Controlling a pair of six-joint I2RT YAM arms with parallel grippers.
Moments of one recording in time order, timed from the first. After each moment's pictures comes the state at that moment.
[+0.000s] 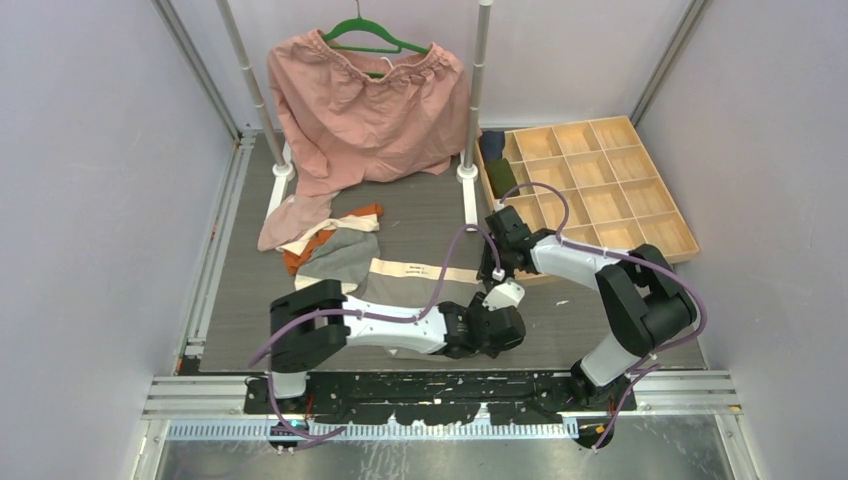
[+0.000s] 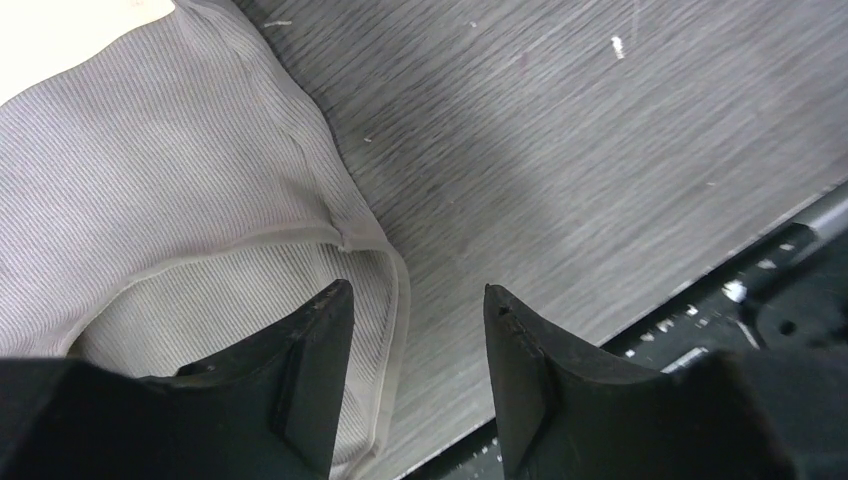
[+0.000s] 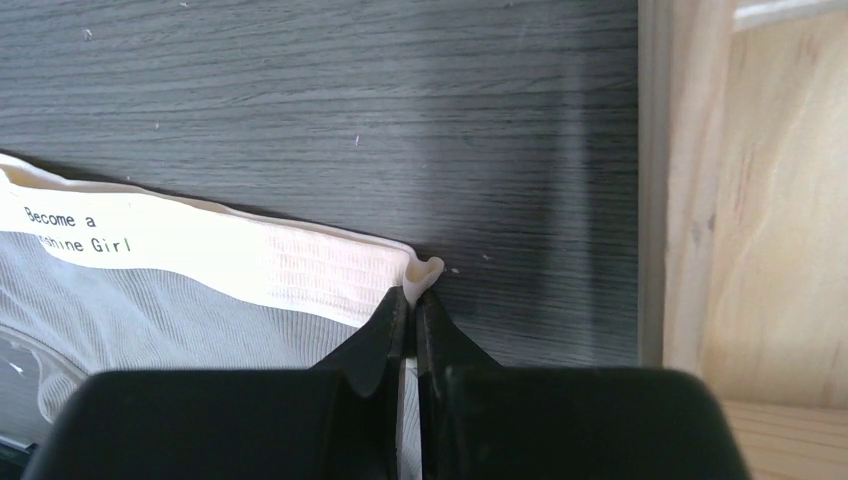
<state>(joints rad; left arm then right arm) -1.39 1.83 1.21 -0.33 -0.43 -0.64 0.53 1.60 0.83 -0.28 -0.04 0.66</state>
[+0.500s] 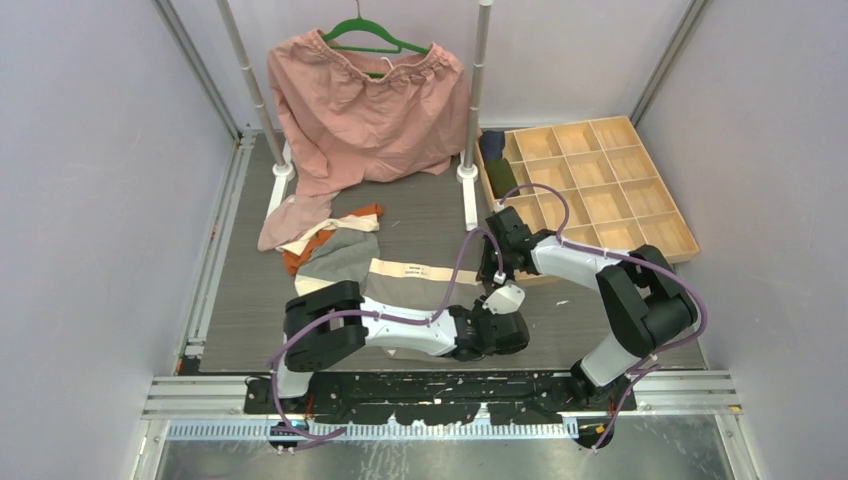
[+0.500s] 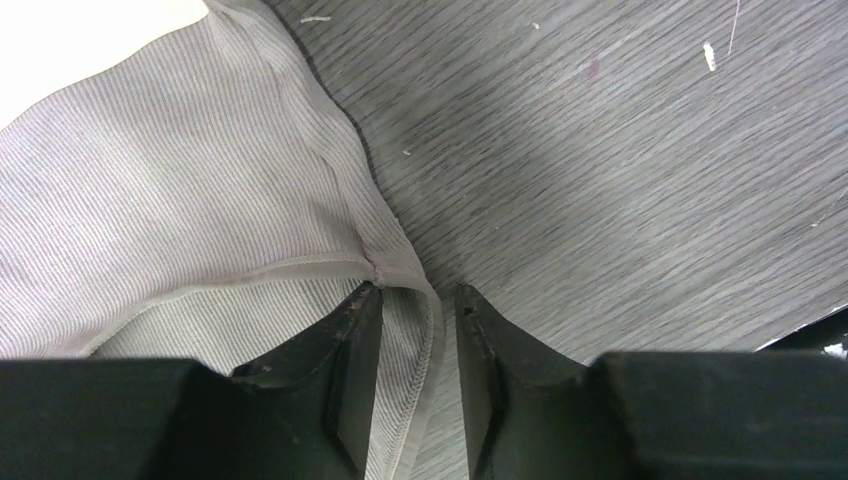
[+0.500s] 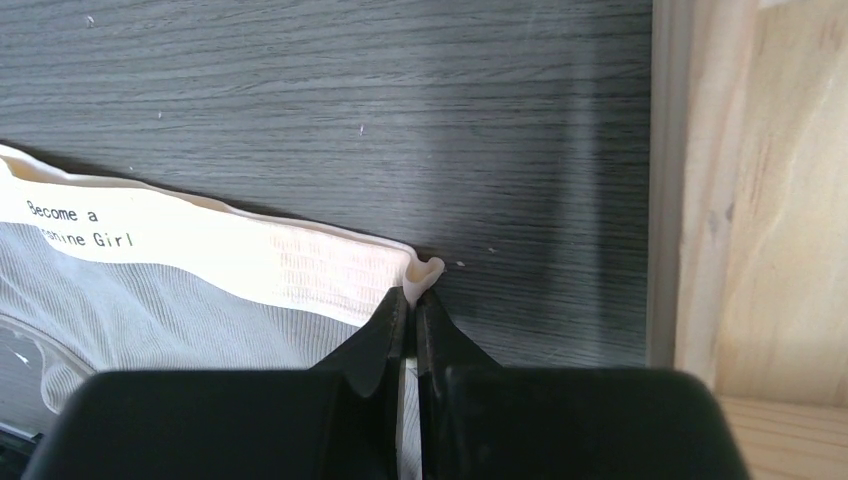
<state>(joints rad) -1.40 1.94 1.25 -0.36 -0.53 -0.65 0.53 1.60 0.82 -0.28 -0.06 0.66</state>
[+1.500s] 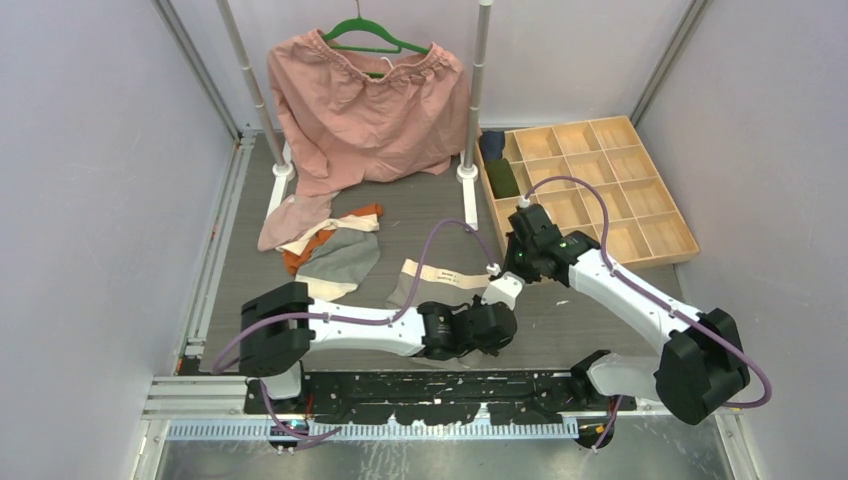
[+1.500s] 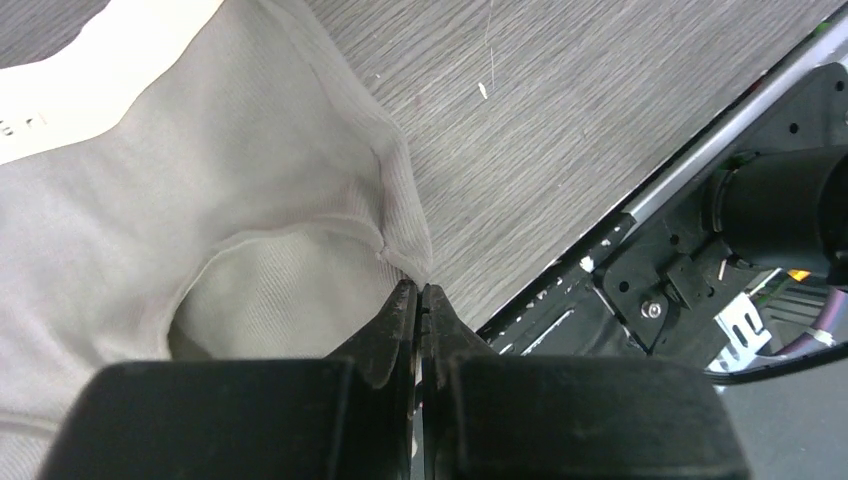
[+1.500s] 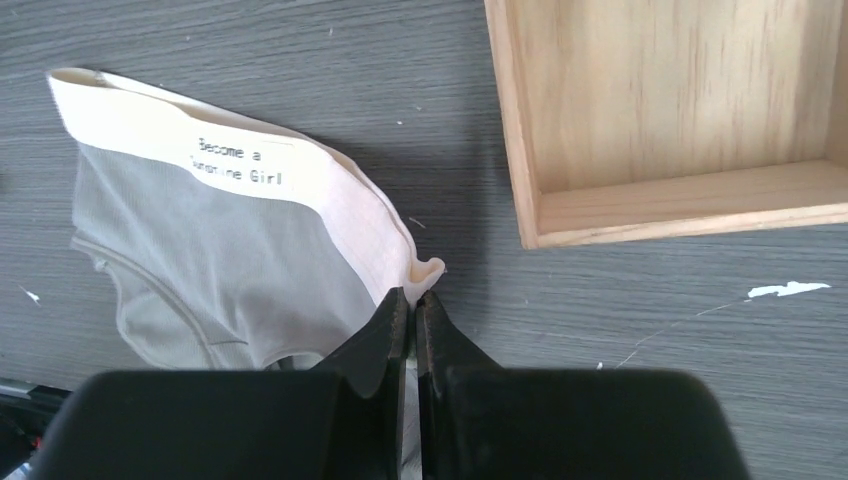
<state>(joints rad) -1.42 1.74 1.17 -0.23 -0.40 -0.65 0.53 1.25 0.84 -0.62 0.04 0.64</state>
